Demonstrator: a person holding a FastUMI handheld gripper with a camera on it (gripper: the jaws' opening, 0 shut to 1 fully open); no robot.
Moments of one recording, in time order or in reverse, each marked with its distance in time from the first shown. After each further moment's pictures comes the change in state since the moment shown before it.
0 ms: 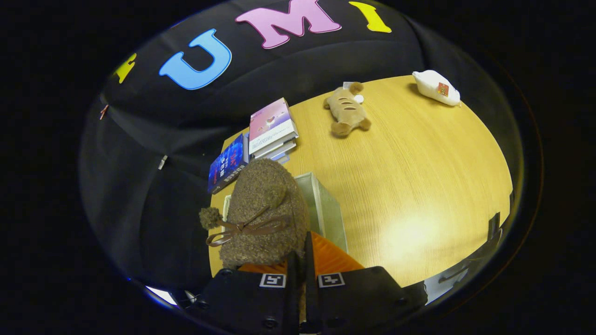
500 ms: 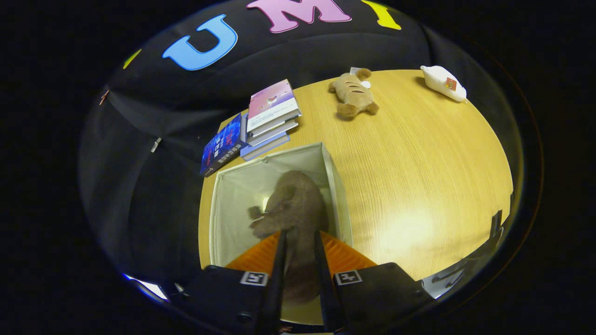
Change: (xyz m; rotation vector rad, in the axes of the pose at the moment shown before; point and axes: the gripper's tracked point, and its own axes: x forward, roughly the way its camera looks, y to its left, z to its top) arm 0.007 0.021 -0.035 -0.038 0.045 0.041
